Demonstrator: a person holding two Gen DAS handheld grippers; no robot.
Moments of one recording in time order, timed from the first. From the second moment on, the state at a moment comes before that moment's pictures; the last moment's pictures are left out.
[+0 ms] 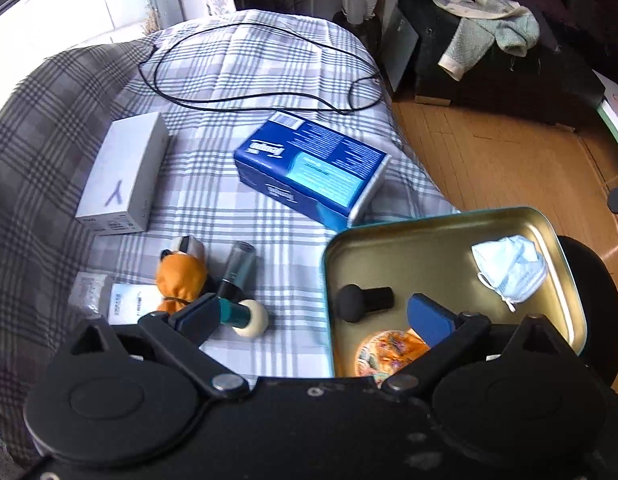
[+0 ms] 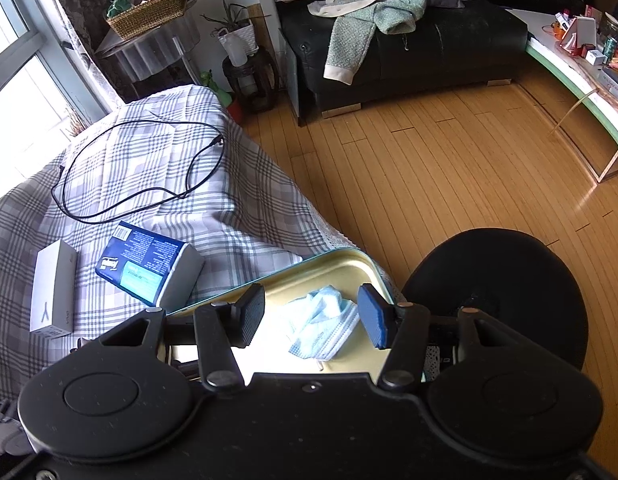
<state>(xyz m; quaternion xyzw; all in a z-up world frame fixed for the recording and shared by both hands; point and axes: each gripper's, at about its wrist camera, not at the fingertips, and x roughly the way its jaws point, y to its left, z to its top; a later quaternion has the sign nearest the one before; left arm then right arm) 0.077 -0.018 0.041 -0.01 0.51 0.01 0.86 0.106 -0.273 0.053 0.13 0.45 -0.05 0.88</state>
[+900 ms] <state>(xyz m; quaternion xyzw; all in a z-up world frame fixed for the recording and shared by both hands) 0.096 0.219 -0.020 -0.12 0.52 0.15 0.83 0.126 -0.125 0.004 0.06 0.48 0.08 0.87</state>
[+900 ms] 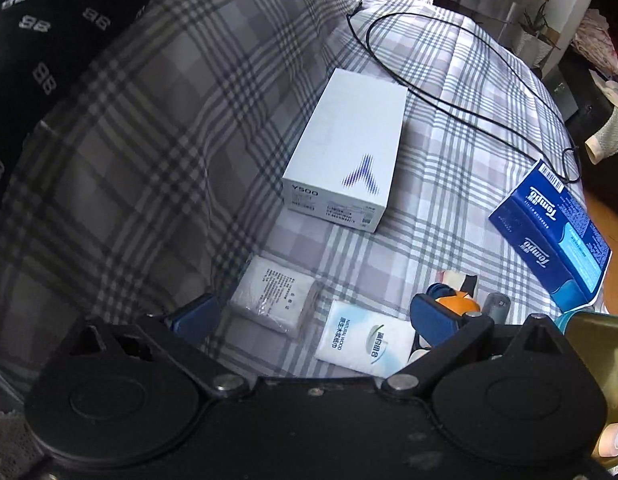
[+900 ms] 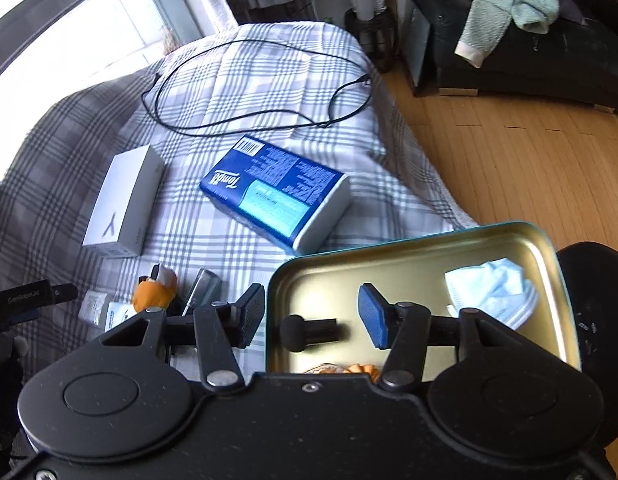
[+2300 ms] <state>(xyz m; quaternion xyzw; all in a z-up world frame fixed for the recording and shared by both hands) 0.093 0.222 -0.061 -0.14 0.55 0.14 0.81 0.140 0.018 -0.103 -0.05 0.59 0.19 0.79</state>
